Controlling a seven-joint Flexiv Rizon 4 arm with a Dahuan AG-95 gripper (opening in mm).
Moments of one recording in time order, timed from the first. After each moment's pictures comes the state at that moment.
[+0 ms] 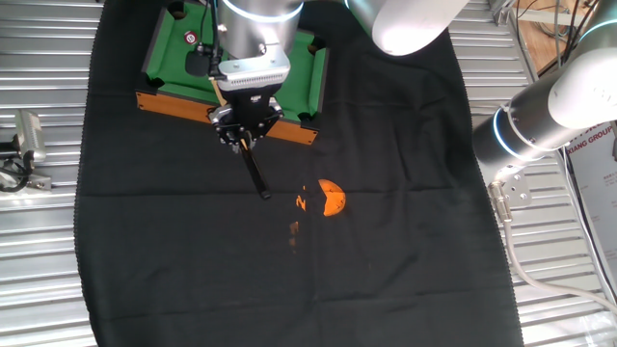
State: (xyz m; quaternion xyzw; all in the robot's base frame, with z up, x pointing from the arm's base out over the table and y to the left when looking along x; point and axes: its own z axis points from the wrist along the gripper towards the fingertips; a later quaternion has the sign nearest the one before) arm 0.537 -0.024 0.097 -0.78 0.62 0.05 0.07
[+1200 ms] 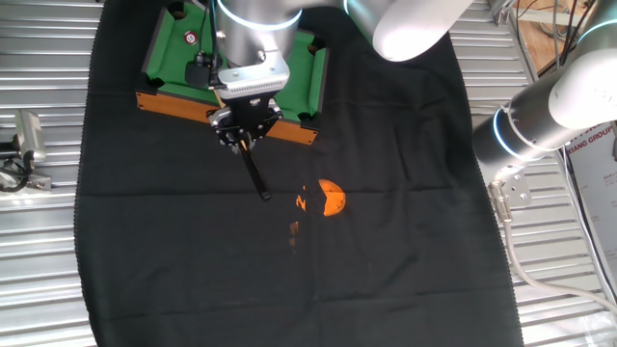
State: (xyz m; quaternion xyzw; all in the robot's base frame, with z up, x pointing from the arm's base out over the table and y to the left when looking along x) arm 0.536 -0.024 0.096 -0.79 0.61 0.05 0.05
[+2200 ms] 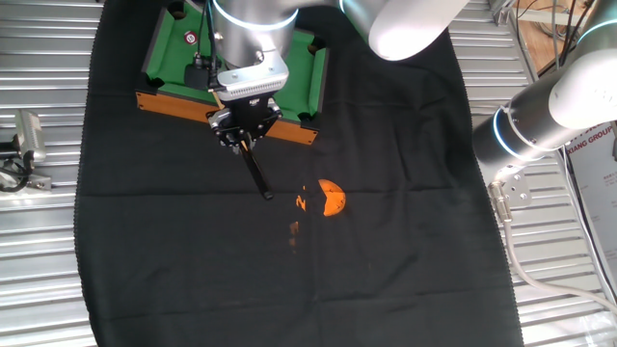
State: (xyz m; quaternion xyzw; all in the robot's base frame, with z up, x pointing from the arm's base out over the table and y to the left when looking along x) arm 0.537 -0.024 0.095 -0.79 0.61 0.05 0.05
